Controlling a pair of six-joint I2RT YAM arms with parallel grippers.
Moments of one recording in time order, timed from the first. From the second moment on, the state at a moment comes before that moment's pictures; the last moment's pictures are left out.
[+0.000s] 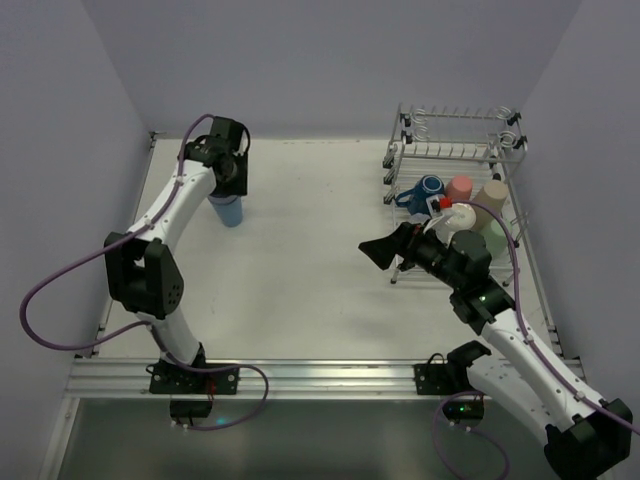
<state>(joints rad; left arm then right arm) -0.24 1.76 1.64 -0.89 -0.22 -0.21 0.45 0.75 0.56 0.04 -0.36 0.67</state>
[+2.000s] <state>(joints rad) -0.73 0.76 0.77 -0.23 0.29 -0.19 0.16 1.26 1.03 -0.59 0.39 0.40</state>
